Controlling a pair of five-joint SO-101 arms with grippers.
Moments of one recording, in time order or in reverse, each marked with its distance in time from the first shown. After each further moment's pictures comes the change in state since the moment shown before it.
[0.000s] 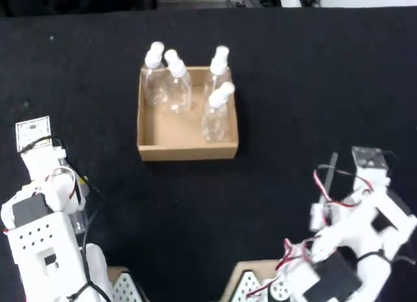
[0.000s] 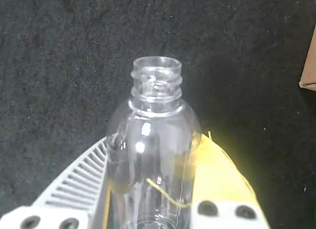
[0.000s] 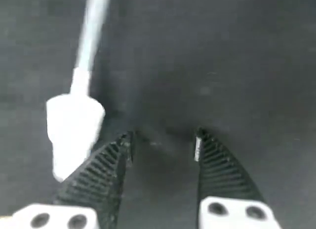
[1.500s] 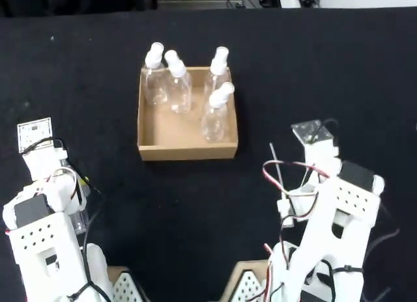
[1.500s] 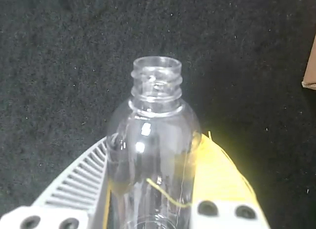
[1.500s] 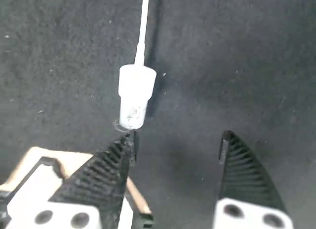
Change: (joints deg) left arm 0.0 0.1 1.4 -1.3 0.0; right arm -26.5 -19.1 -6.3 29.8 -7.5
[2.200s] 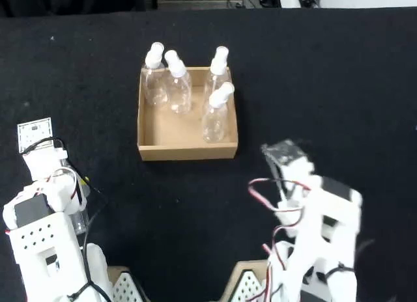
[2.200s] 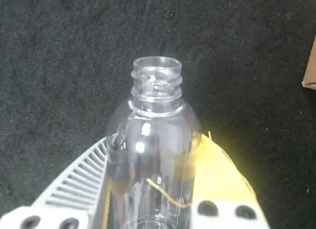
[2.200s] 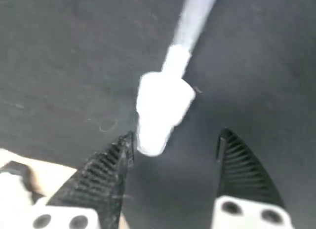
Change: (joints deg) left arm 0.0 0.0 0.0 0.0 0.0; right arm 1.8 0.0 17.4 -16.4 13.5
